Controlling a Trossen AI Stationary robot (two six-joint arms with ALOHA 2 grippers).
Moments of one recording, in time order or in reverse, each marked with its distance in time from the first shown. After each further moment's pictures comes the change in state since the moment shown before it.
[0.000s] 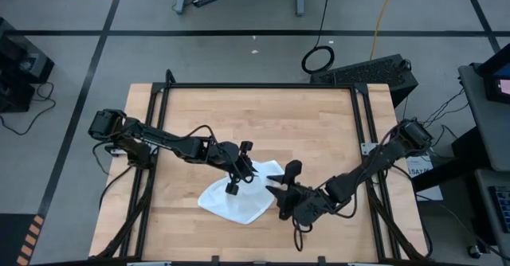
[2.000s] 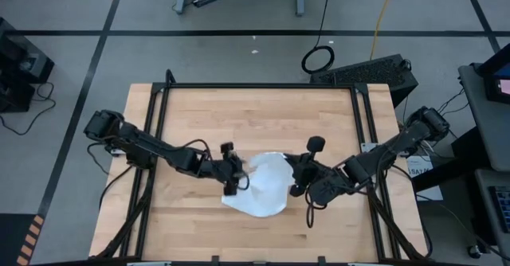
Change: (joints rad) left arm -0.150 -0.029 -0.119 -0.063 -0.398 -0.335; right arm -0.050 -0.259 0.000 -0.321 0.112 0.188
